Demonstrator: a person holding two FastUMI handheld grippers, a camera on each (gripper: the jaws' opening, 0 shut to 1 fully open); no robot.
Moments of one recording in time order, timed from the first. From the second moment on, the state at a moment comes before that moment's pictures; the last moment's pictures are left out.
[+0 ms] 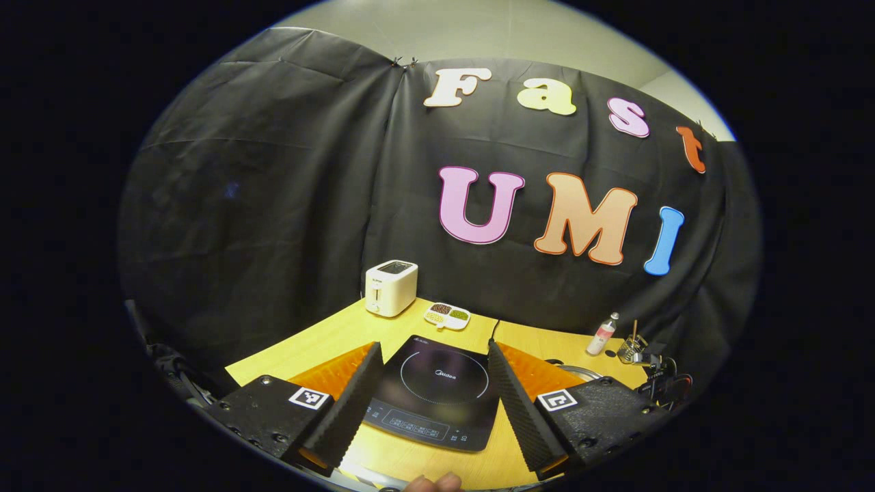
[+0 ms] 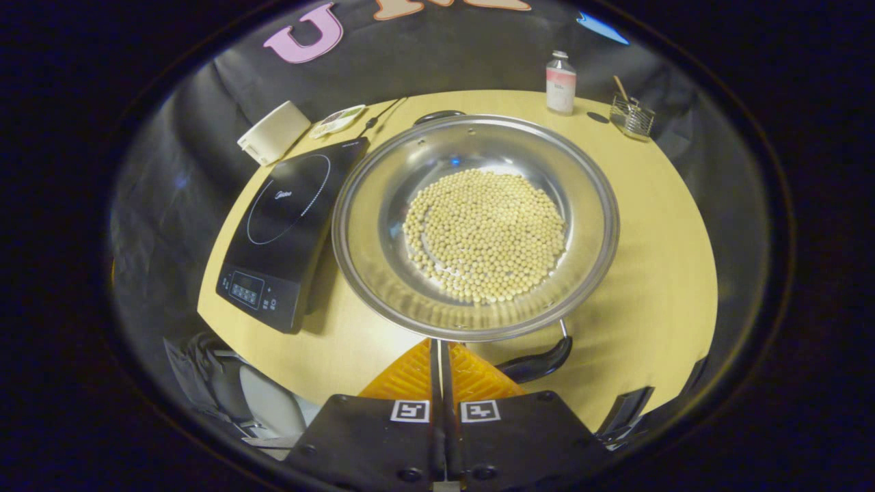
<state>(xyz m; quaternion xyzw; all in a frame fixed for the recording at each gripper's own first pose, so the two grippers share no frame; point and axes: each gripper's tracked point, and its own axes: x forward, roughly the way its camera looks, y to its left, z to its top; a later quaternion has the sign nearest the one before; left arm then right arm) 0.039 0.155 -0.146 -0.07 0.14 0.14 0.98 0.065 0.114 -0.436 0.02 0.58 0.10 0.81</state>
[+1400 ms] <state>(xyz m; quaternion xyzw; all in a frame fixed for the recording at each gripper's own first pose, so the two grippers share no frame) 0.057 0.089 -0.138 0.00 0.16 0.18 0.97 0.187 -0.024 -0.445 0.08 0.55 0.05 0.83</state>
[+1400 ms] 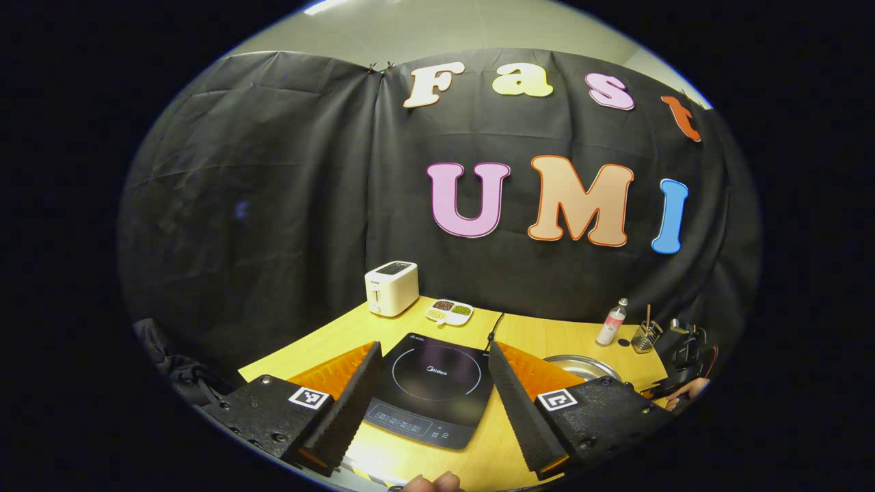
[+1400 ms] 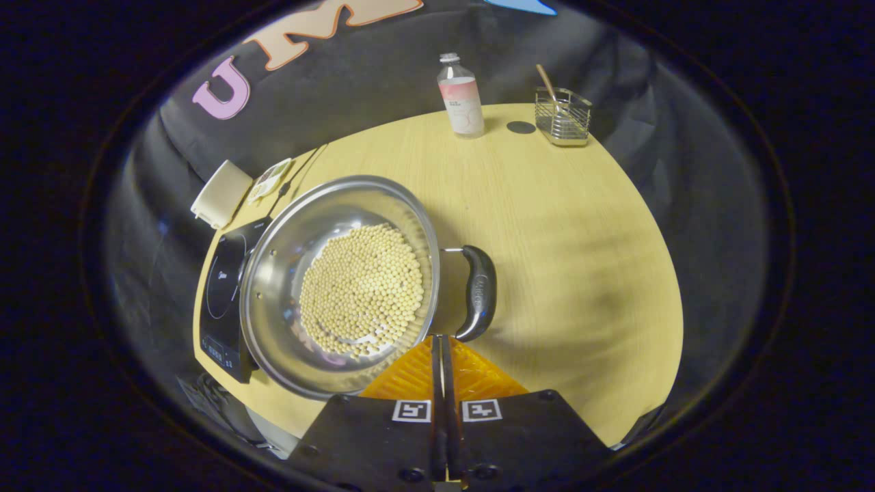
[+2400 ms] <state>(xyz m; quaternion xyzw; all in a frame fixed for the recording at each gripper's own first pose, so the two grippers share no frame) 0.159 0.047 -0.208 -0.02 0.22 0.01 0.97 0.211 -0.022 -0.401 0.07 0.47 -0.02 0.88</state>
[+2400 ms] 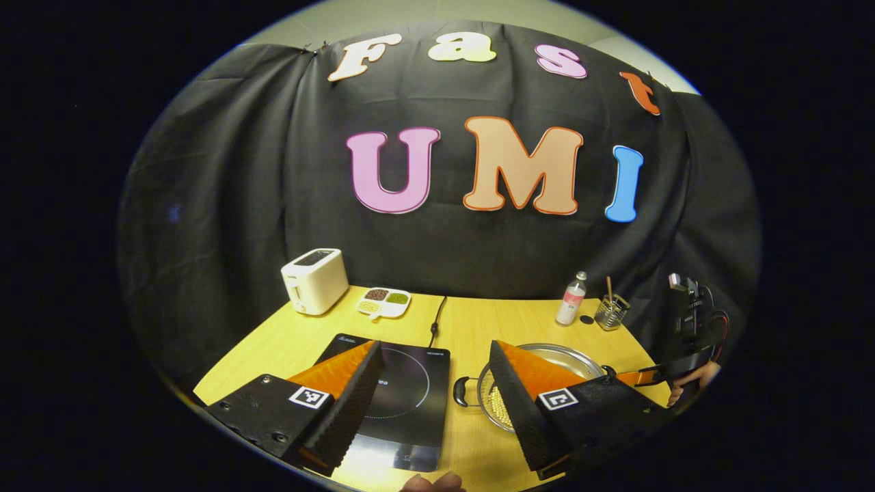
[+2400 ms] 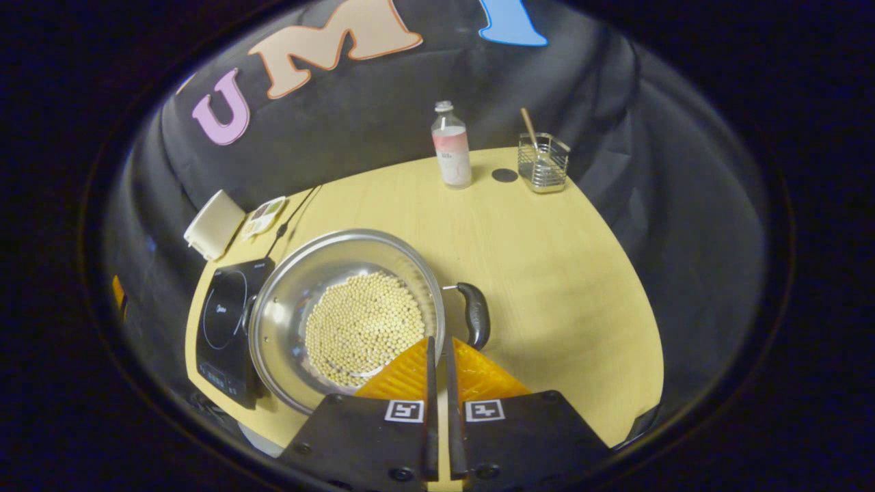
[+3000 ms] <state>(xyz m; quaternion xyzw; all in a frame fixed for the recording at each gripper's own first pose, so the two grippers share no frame) 0.197 0.013 -0.309 -0.02 0.32 -0.06 0.94 0.222 -0.034 -0.410 0.01 0.48 -0.06 0.88</state>
